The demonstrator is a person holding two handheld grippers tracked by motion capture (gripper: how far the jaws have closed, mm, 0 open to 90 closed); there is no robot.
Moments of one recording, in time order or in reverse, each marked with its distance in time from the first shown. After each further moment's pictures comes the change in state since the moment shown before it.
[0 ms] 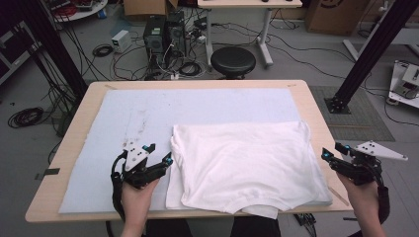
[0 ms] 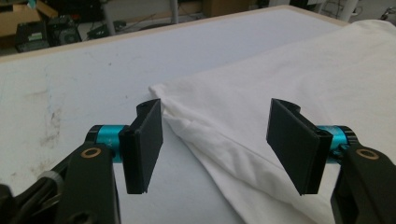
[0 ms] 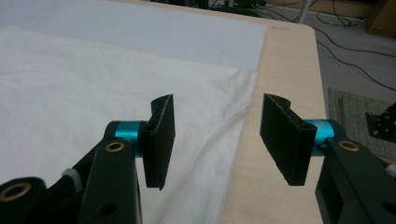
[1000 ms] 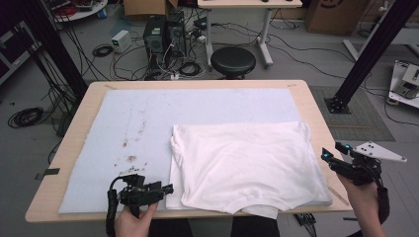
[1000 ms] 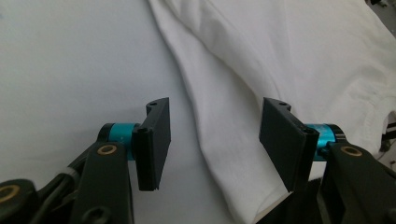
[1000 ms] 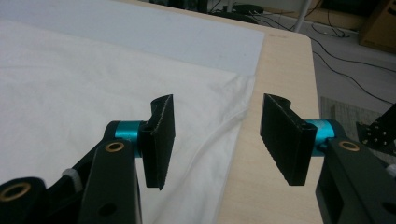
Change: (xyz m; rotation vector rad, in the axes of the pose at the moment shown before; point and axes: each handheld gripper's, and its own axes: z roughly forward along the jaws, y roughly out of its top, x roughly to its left) left arm -0.010 -0.047 -0.020 0.418 -0.172 -0.455; right arm 0.004 0.000 -0.002 -0.016 -0.014 -0.046
